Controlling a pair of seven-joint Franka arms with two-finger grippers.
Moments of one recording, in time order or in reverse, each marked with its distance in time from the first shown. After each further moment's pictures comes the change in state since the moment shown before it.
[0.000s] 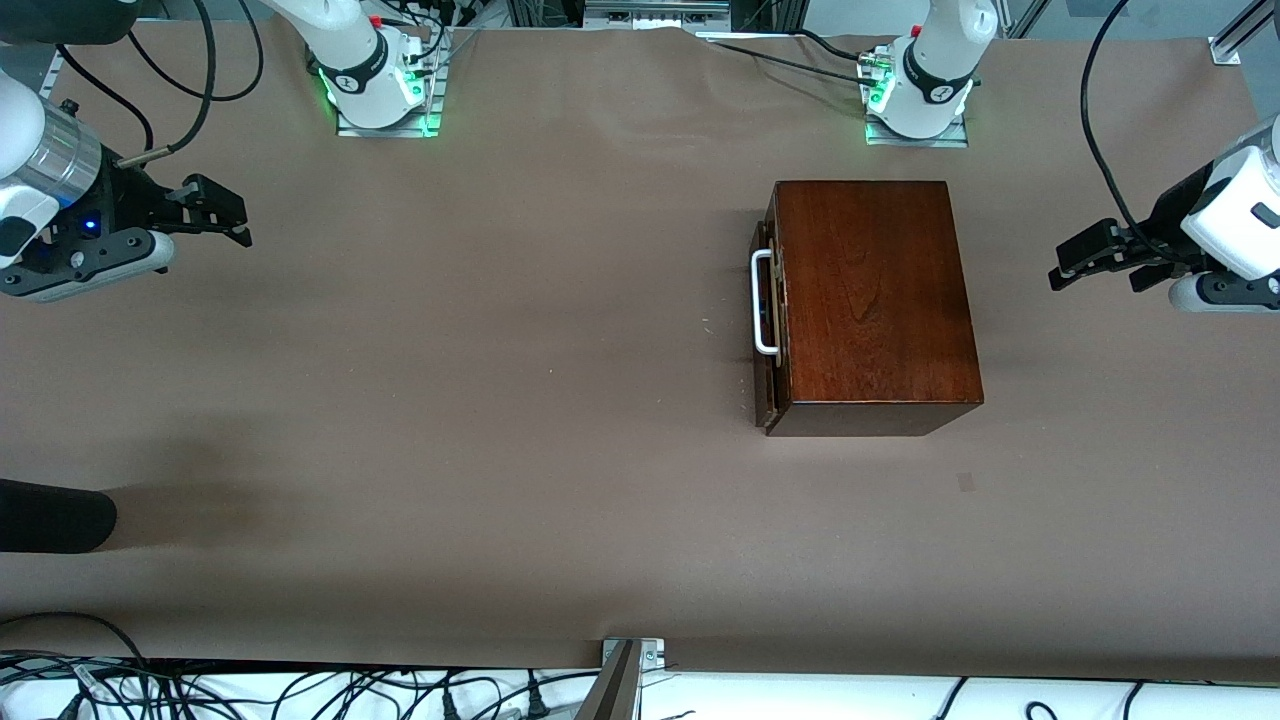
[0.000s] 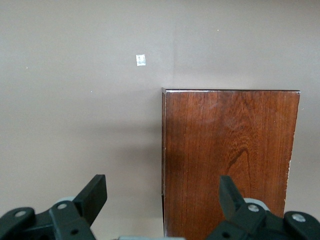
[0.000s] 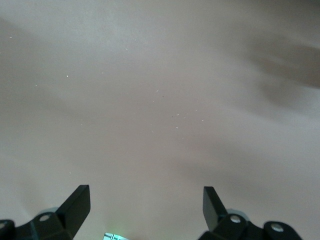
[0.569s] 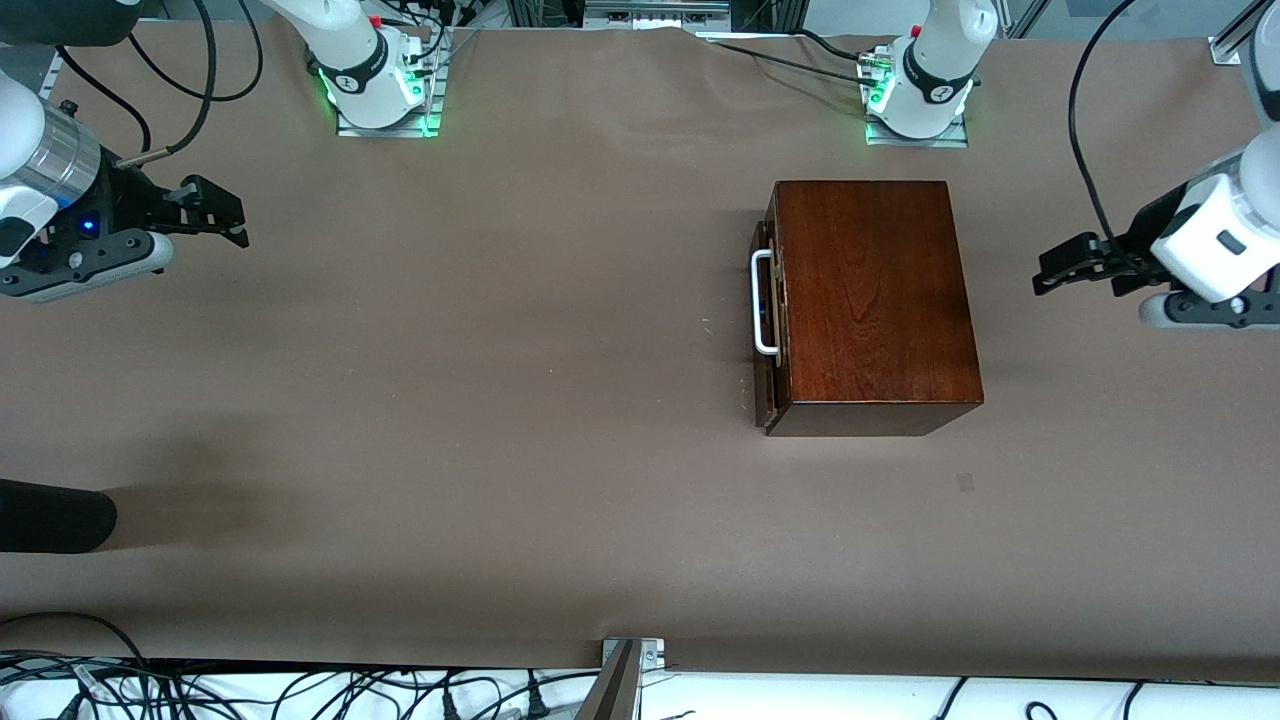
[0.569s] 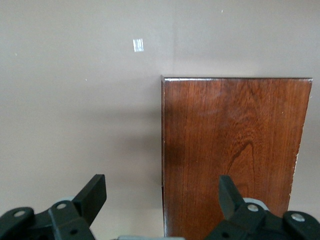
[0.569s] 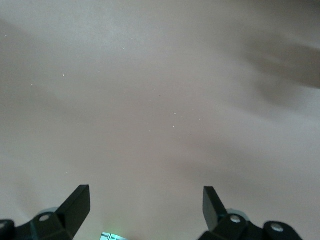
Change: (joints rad) left arm -0.008 0.044 -0.005 0.000 0.000 -0.038 0.000; right arm 0.000 0.000 0.000 0.000 -0.010 0.000 0.000
